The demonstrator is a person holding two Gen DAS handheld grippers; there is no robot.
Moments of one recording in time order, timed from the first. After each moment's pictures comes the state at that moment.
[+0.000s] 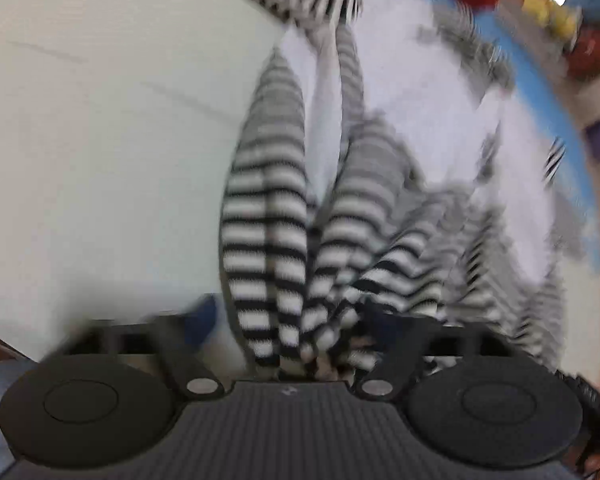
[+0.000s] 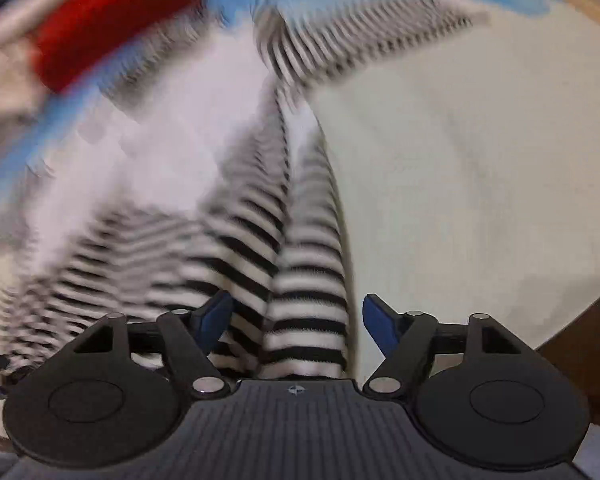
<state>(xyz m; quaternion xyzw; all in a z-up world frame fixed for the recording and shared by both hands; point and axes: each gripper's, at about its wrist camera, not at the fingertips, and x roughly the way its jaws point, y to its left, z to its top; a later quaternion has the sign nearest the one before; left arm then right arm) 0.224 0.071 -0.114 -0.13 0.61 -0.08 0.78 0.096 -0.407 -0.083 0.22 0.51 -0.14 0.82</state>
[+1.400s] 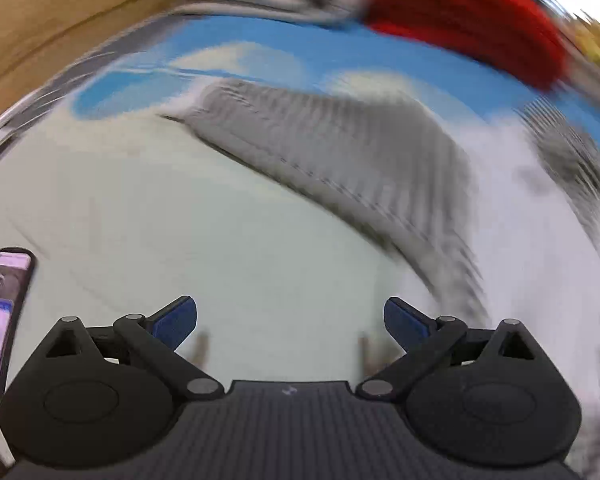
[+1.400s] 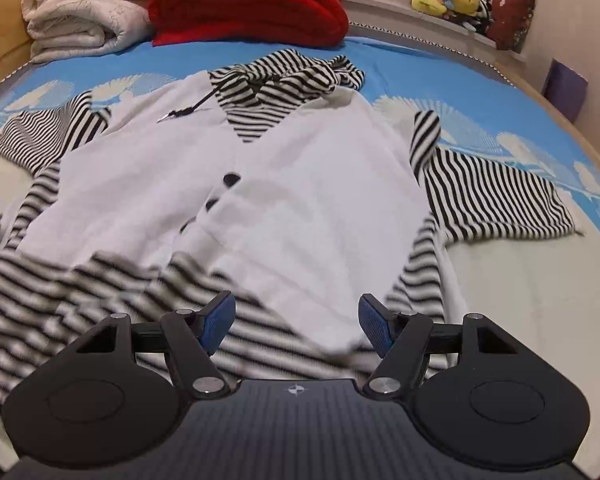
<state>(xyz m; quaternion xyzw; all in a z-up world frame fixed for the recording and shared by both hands) 0.378 0.116 -0.095 -0.05 0.44 0.11 0.89 0.215 -0.325 -0.039 0.01 0.42 -0.09 0.90</state>
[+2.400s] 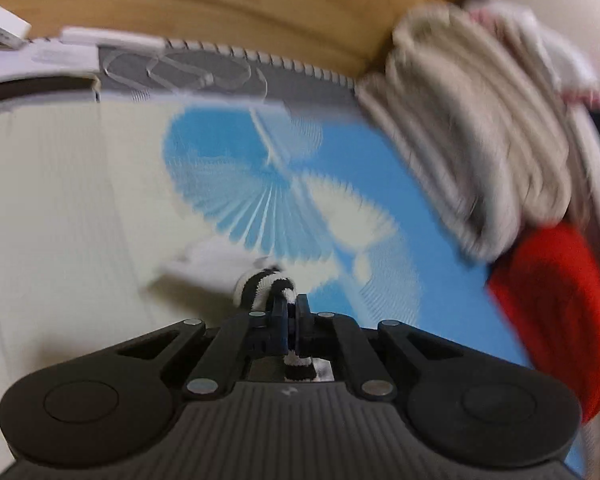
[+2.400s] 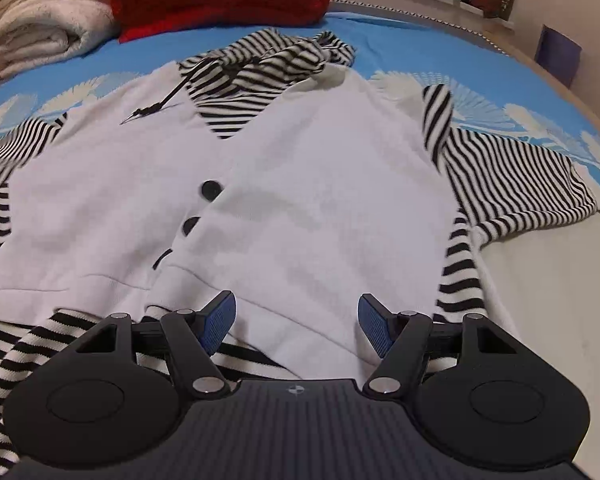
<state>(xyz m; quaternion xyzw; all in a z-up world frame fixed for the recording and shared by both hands) 0.493 0.273 -0.042 -0.37 0.29 0.25 0.85 0.257 -0.335 -0.064 0.04 0.44 -0.12 0.89</state>
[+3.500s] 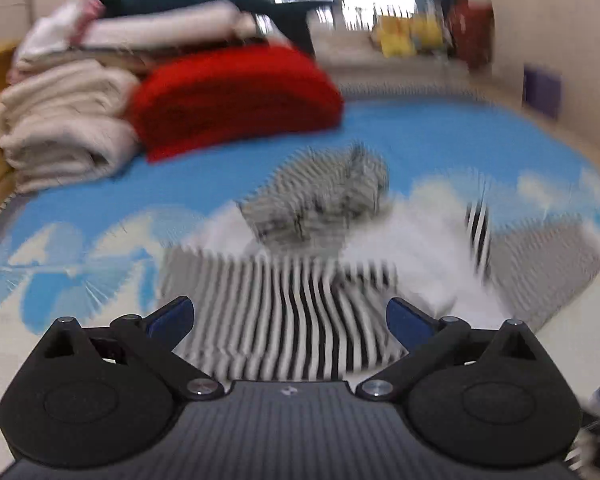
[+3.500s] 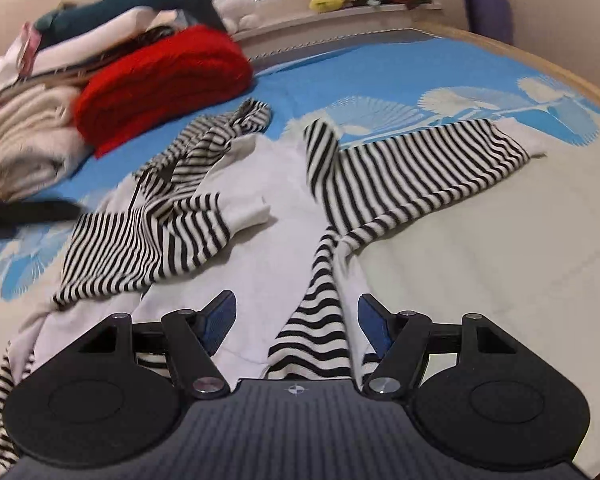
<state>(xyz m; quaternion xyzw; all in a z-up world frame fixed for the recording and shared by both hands) 0.311 -0.204 0.038 0.09 0.31 -0.11 0.94 0.158 -0.454 -0.016 0.20 0.35 -0.14 0.90</state>
